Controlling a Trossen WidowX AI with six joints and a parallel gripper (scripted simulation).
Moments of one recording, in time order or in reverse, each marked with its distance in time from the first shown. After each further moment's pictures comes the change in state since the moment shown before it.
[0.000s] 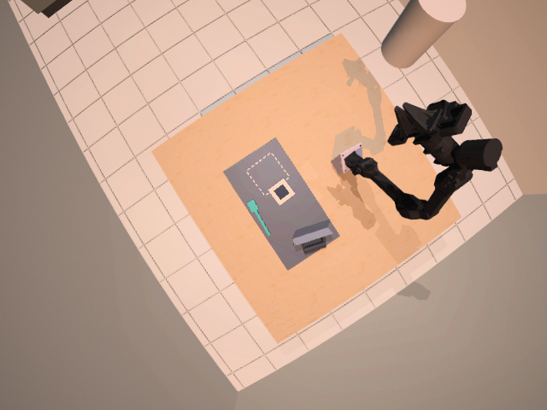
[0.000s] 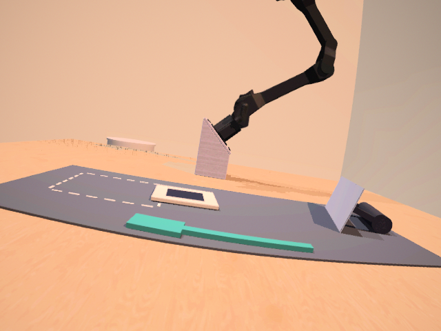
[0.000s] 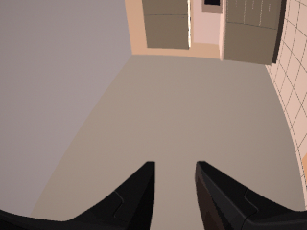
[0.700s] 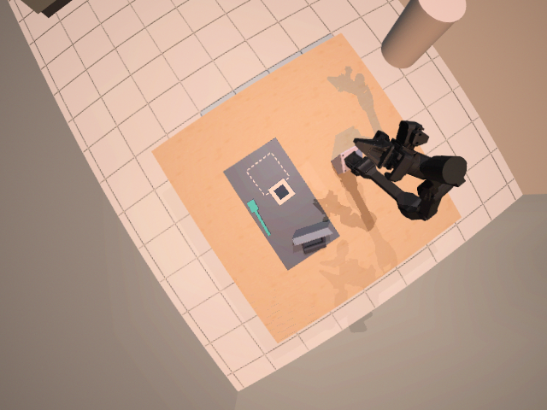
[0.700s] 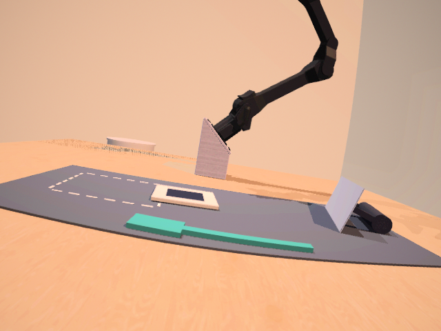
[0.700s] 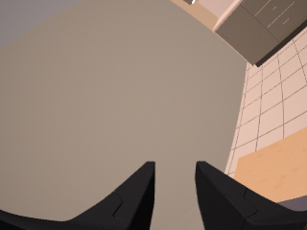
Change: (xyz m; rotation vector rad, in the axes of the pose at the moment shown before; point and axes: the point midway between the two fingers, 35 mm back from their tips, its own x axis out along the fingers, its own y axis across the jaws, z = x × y) arm 0.029 -0.043 -0.099 -0.572 0.277 -0.099
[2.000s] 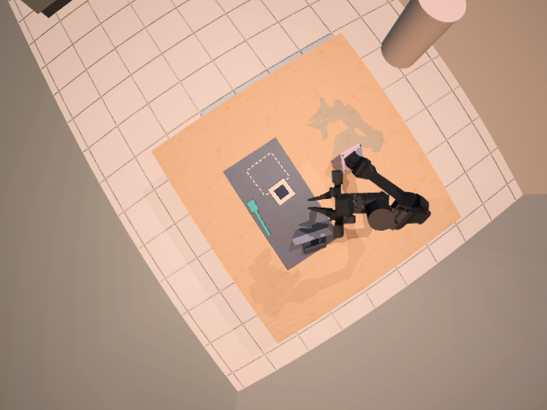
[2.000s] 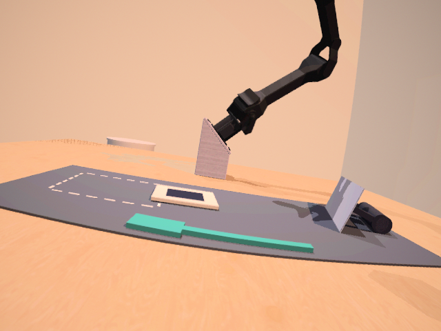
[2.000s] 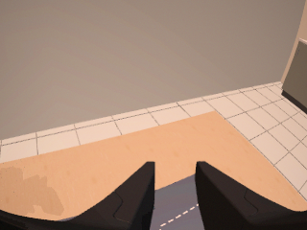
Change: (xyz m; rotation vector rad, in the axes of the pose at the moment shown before) arm 0.039 -0.001 -0.198 -1.098 0.514 0.149
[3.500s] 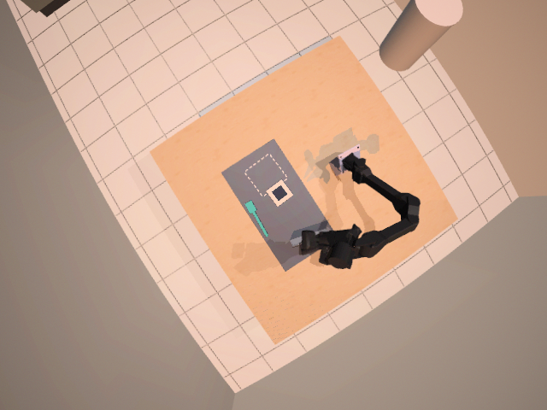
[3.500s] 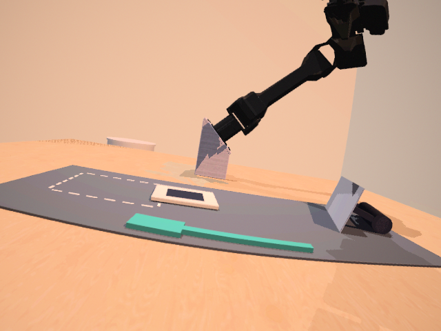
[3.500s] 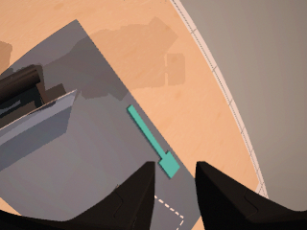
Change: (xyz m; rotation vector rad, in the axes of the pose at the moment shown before) arm 0.043 0.157 -0.136 -1.206 0.236 0.514
